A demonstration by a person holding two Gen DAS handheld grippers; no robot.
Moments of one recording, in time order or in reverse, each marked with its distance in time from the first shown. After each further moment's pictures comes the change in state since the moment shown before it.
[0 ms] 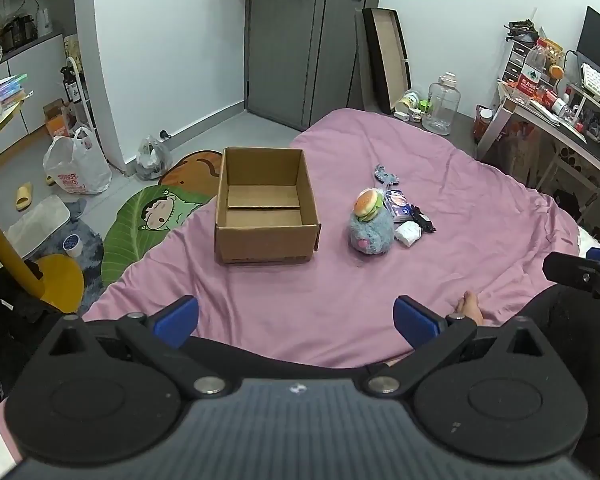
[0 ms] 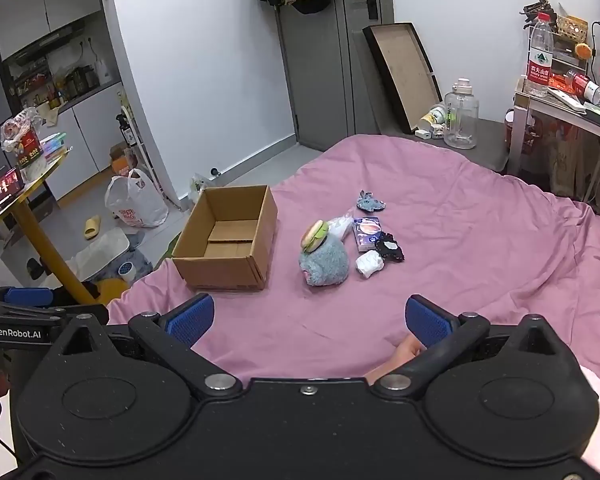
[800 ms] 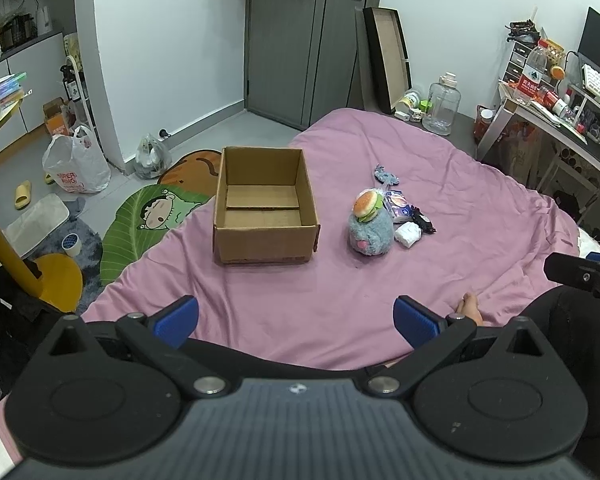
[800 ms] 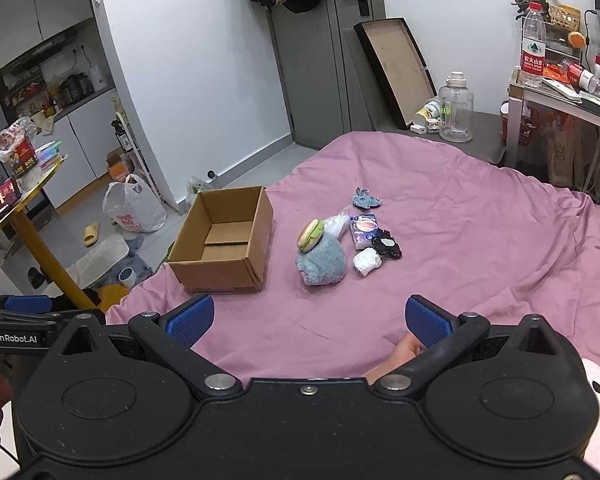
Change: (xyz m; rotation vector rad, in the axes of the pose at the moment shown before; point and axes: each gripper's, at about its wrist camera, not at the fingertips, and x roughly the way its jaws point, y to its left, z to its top) left arm 0.003 -0.002 0.002 -0.005 0.001 0.004; right arm 0.004 -0.004 -0.002 0.027 -0.027 0.005
